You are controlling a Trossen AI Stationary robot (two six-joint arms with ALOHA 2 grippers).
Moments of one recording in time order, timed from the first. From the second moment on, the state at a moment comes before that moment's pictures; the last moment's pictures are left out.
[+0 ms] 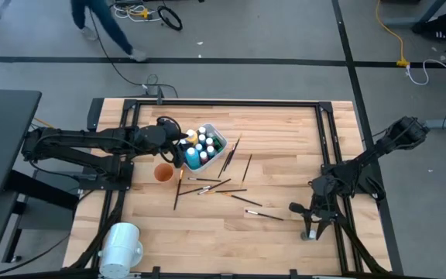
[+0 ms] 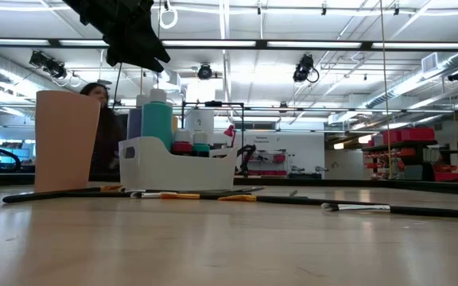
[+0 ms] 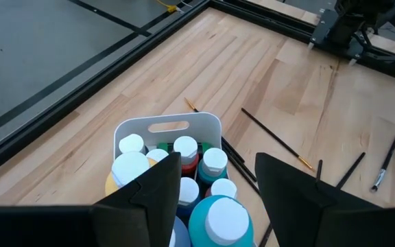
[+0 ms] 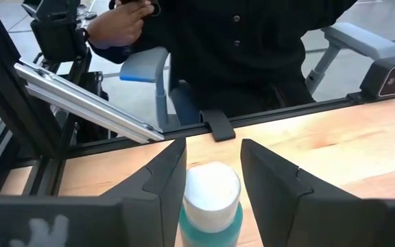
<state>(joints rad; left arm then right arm) 0.04 1.00 0.81 -0.38 -0.38 -0.36 0.52 1.07 0.07 0.62 -0.76 -0.27</state>
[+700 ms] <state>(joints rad) 0.04 1.00 0.81 -0.38 -0.38 -0.36 0.52 1.08 0.07 0.66 -0.74 -0.09</state>
